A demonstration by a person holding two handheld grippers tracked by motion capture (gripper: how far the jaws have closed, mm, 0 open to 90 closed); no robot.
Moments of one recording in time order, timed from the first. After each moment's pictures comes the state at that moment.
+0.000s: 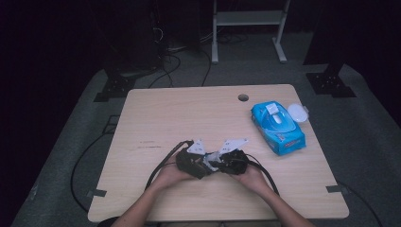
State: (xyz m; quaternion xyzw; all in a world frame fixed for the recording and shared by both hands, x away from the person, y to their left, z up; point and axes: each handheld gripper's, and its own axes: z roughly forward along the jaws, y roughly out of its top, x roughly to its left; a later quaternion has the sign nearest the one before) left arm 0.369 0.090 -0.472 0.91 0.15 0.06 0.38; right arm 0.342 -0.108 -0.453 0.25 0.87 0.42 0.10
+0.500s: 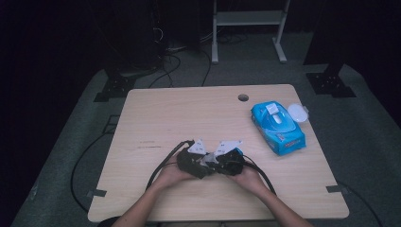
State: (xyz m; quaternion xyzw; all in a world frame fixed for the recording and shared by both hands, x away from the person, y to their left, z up) left arm 0.369 0.088 -0.473 0.91 0.16 0.06 0.39; right arm 0.342 -0.093 -0.453 0.23 0.88 0.41 0.11
